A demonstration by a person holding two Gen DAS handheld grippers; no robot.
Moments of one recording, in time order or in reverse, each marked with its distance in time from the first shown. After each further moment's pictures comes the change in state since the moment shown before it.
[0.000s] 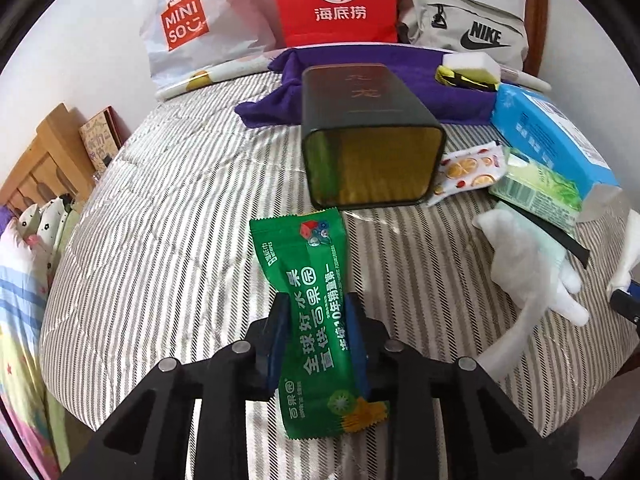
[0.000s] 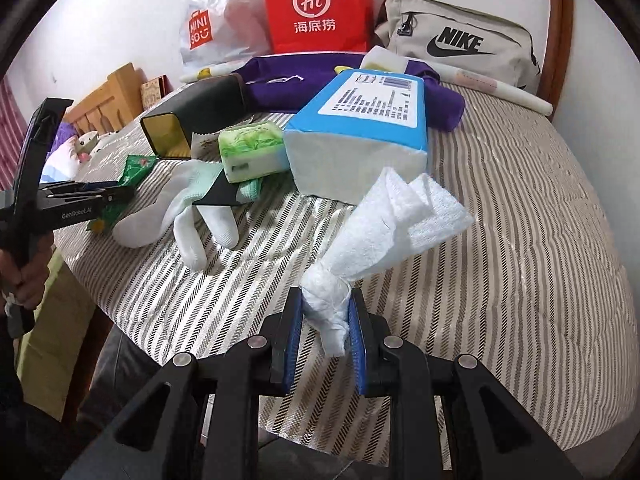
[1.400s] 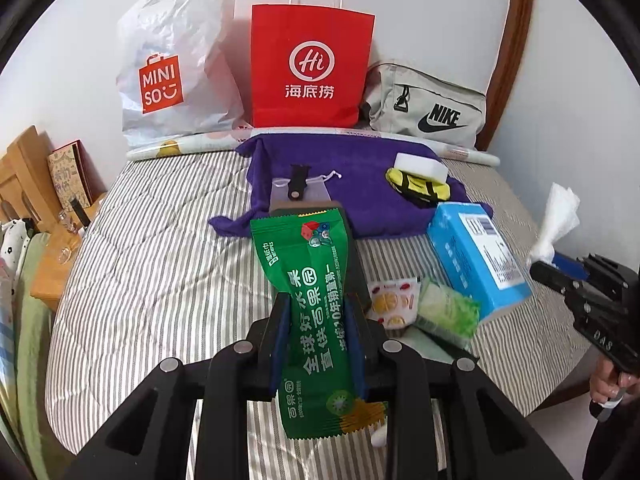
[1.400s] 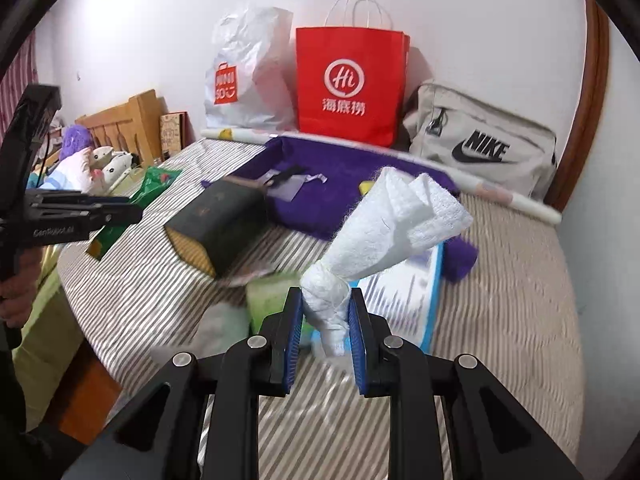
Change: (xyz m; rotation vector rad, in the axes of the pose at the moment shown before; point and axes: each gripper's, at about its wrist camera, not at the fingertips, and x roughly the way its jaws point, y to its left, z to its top) left arm -0.069 0.019 0.089 -0.048 -0.122 -0.208; right arm -0.037 0.024 0.127 -0.123 -0.151 -0.014
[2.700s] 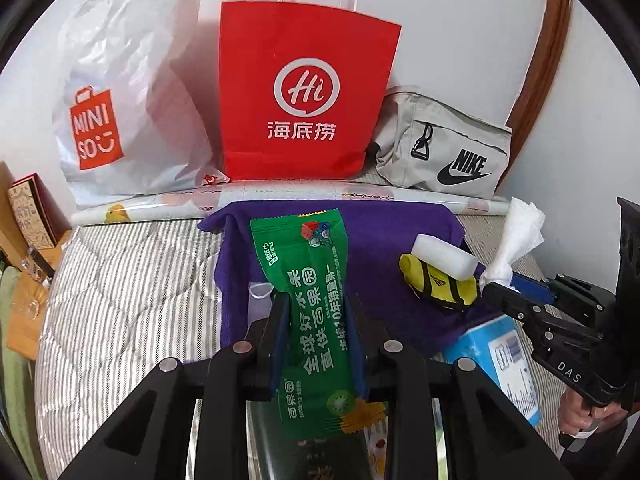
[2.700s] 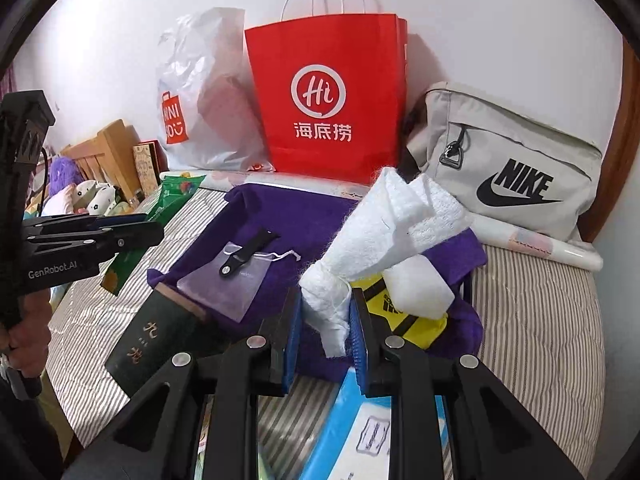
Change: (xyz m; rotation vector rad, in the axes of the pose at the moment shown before) left arm 0.101 0.005 0.134 -0.017 0.010 -0.060; right arm 0.120 -0.039 0.118 0.080 0.049 0.046
